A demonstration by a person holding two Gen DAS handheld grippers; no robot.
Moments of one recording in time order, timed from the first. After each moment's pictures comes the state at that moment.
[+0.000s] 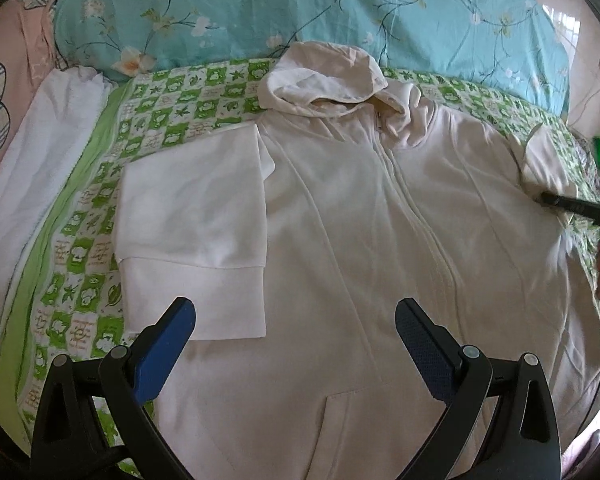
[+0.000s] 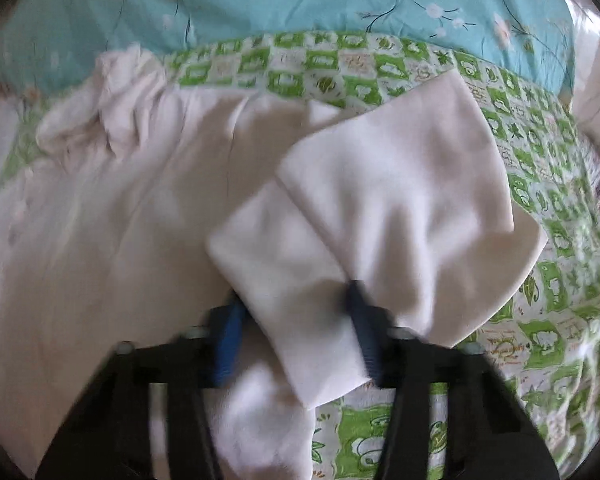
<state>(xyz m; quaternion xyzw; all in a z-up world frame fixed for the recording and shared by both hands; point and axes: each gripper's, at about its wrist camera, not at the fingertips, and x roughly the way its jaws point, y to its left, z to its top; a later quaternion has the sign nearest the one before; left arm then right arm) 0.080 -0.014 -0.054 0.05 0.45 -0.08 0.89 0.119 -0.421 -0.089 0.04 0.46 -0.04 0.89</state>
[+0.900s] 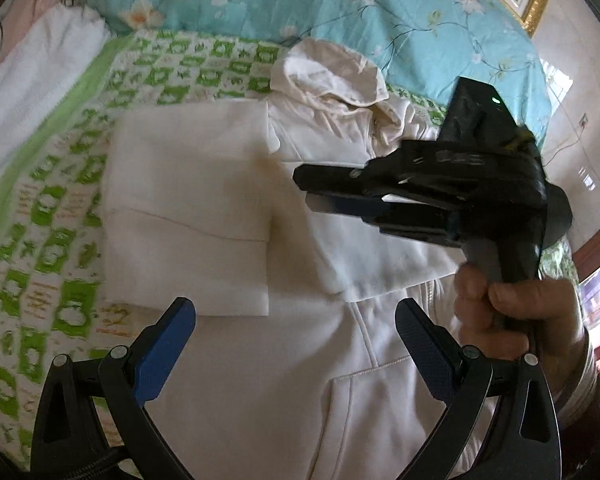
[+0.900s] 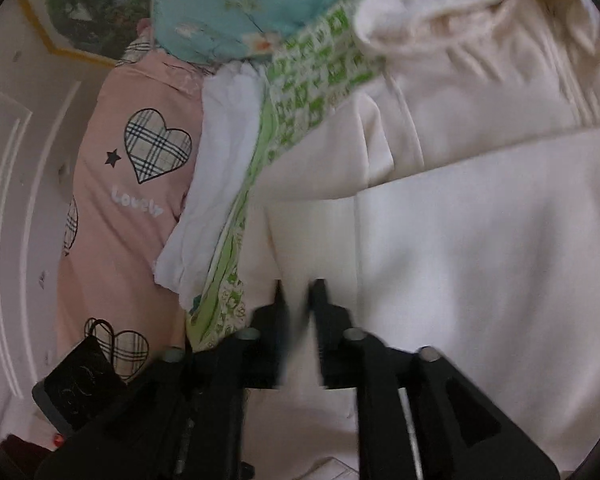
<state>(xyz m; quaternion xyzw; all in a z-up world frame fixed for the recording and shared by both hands) 0.083 0.040 -0.075 -0.08 0.47 -0.15 0.87 0.179 -0.144 -0.119 0.31 0.49 0.38 0.72</state>
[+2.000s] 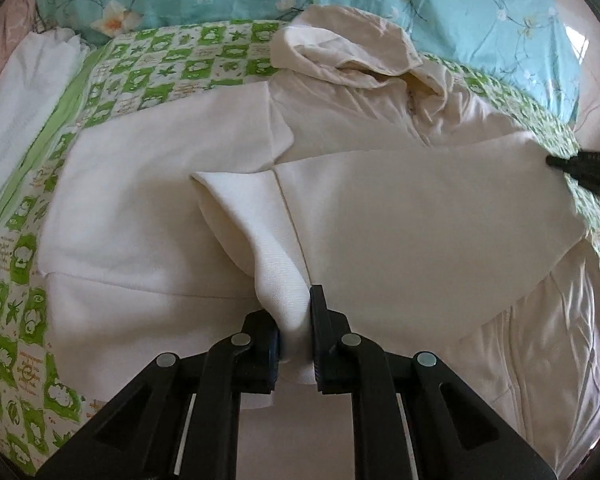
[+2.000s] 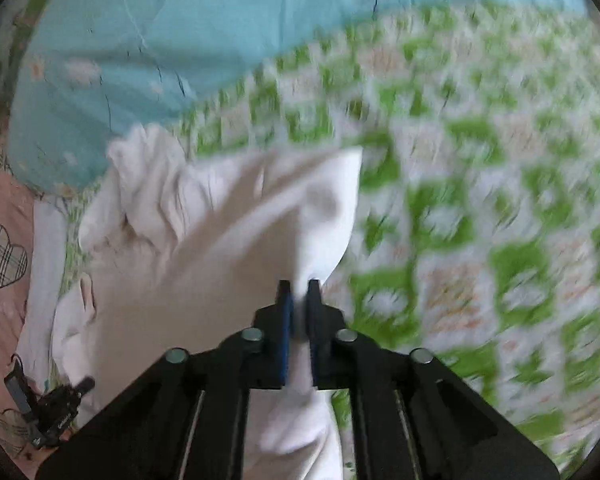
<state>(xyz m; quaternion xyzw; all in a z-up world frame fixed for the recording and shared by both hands) 0.146 0.013 -0.119 0.02 0.48 -0.11 0.87 0.197 -0.445 -0.085 0.21 0.45 0.03 0.87</state>
